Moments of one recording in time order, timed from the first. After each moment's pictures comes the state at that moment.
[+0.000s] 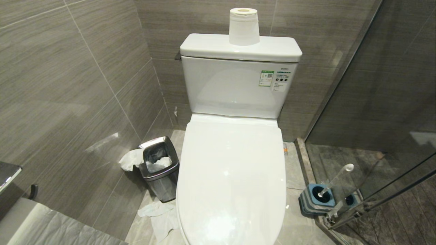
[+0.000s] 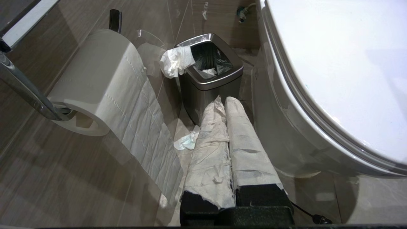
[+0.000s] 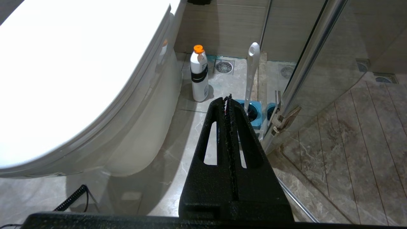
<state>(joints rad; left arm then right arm) 0.00 0.00 0.00 0.01 0.00 0.00 0.00 0.00 0.00 0.00 -0.02 0.06</state>
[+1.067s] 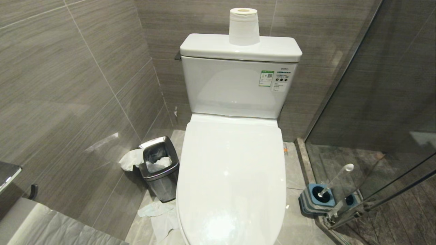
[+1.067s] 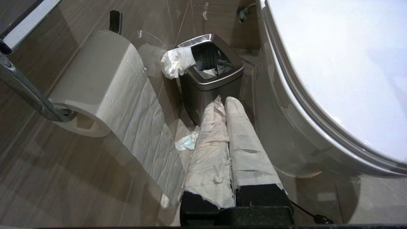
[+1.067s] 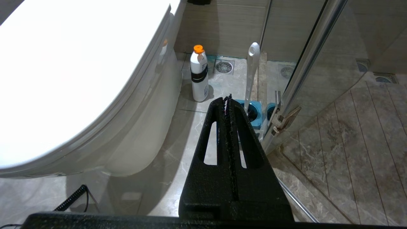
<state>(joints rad) 0.00 0.00 0.00 0.01 0.00 0.01 0.00 0.00 0.00 0.00 -0.02 0.06</state>
